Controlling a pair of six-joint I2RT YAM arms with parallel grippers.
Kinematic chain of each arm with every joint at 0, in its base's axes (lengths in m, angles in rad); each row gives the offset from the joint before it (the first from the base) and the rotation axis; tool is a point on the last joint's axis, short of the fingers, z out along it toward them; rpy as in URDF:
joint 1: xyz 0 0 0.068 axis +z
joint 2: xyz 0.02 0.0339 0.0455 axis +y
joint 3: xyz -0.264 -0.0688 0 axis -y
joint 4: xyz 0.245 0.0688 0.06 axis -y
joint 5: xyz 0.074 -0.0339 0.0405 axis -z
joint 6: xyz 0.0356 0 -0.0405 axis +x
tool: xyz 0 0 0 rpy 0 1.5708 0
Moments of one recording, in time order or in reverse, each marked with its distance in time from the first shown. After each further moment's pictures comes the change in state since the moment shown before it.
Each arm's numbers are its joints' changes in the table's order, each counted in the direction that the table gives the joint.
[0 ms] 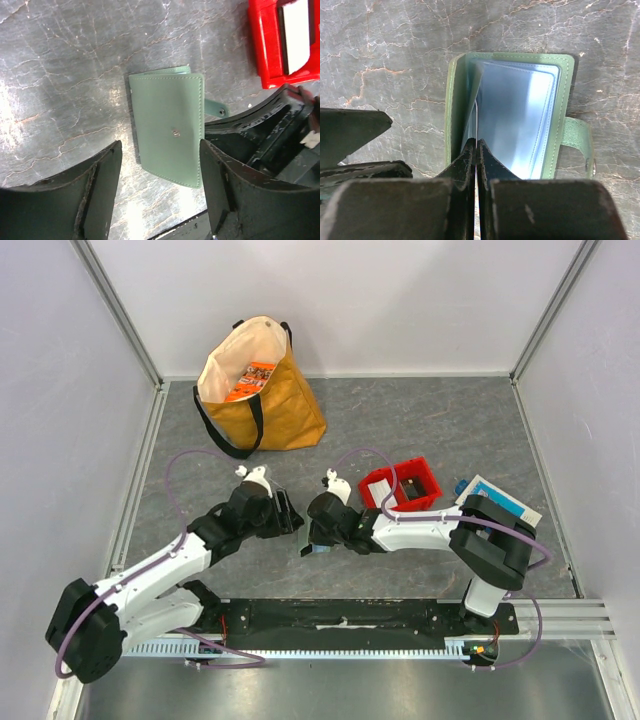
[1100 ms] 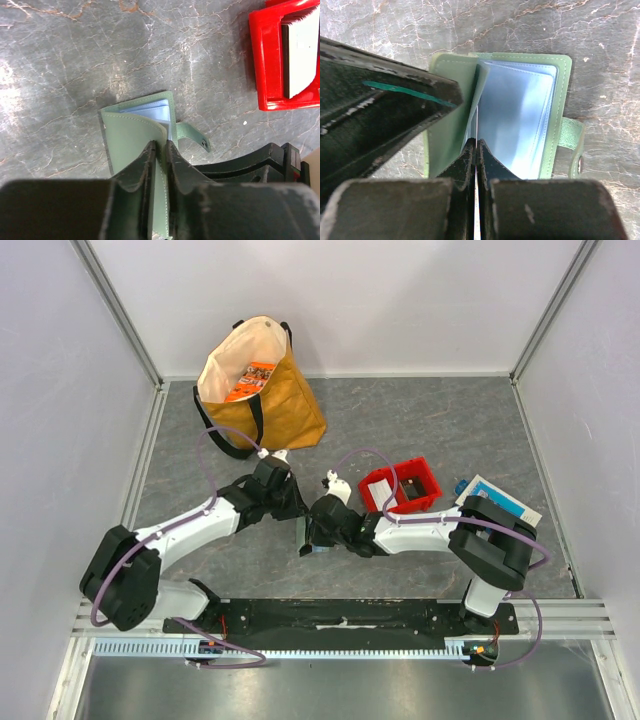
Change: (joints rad) left arm 0.026 0.347 0.227 0.010 0.082 0.018; right arm 0.002 -0.005 -0.041 0.083 0.004 -0.026
